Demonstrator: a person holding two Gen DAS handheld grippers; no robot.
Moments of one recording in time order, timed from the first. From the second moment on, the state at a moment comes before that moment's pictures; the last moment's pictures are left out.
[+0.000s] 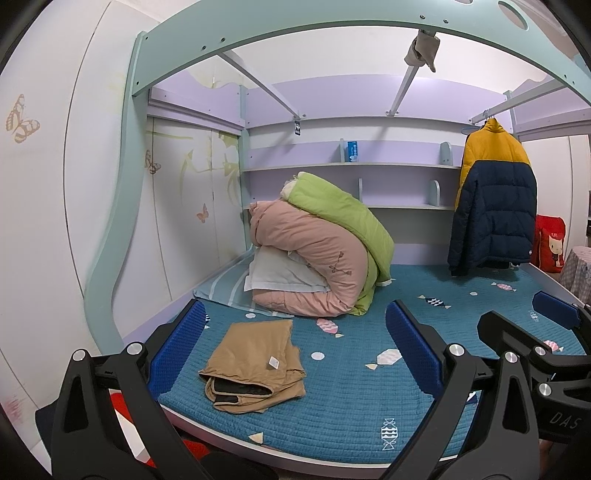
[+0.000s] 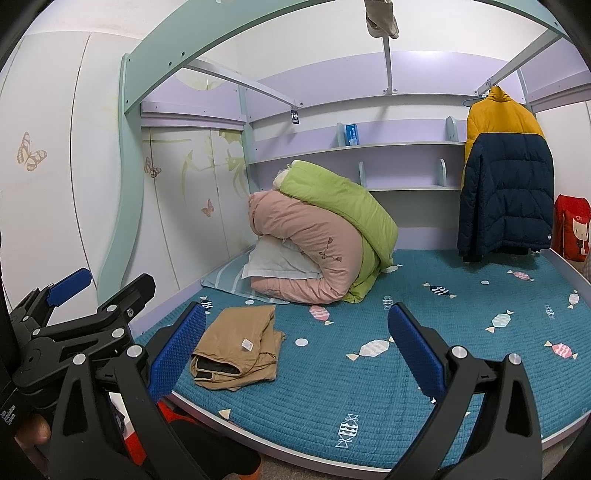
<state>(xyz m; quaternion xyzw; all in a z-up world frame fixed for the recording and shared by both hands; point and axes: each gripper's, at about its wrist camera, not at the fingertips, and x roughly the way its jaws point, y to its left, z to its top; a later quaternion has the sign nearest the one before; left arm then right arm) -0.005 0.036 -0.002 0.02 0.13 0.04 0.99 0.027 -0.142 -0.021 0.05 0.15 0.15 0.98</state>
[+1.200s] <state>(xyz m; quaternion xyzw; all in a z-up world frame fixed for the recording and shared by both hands) 0.003 0.046 -0.011 0.04 0.14 0.05 0.99 0.036 -0.143 -0.031 0.07 0.16 0.15 0.97</state>
